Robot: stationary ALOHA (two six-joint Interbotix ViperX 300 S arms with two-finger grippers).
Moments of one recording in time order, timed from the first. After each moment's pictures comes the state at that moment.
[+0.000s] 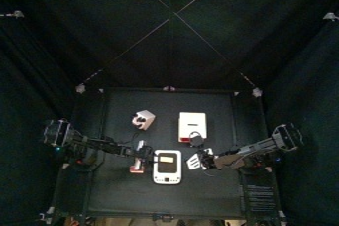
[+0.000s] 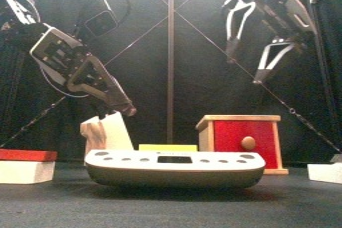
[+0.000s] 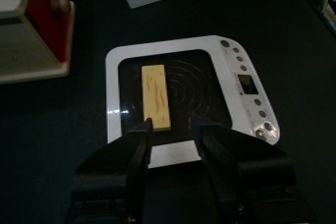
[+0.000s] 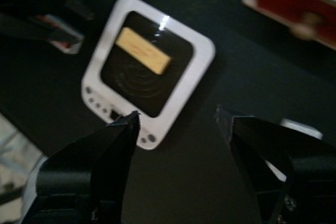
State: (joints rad) left arm -0.11 -0.12 0.98 0.07 -0.32 0.00; right arm 0.21 -0.25 0.62 -0.48 0.52 1.51
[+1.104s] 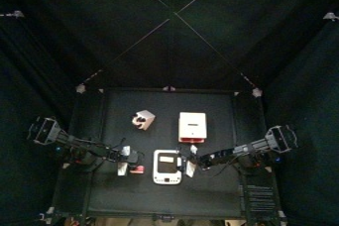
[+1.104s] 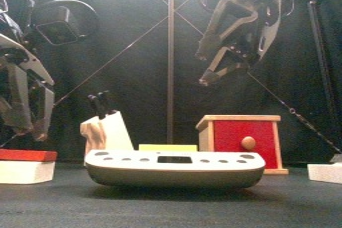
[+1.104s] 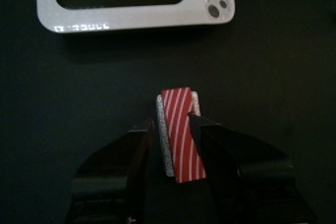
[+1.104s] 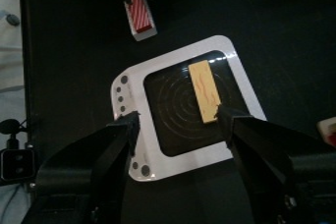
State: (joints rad) left arm -0.24 -0.29 1.10 -0.14 0.08 0.00; right arm 0.24 -0.14 0.67 -0.95 0.28 1.44
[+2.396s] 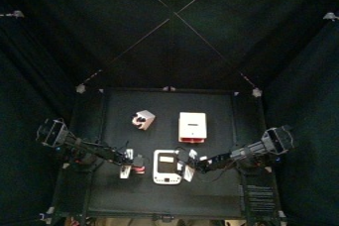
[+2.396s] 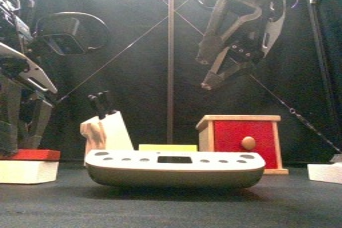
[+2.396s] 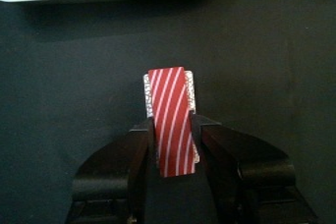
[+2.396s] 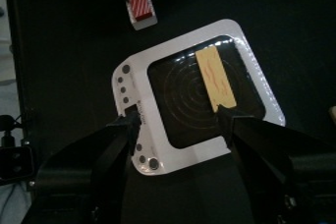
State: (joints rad) left arm -0.26 -0.18 1.01 -0.14 0.20 0.00; right arm 0.28 -0.10 0.64 -0.93 0.33 1.44
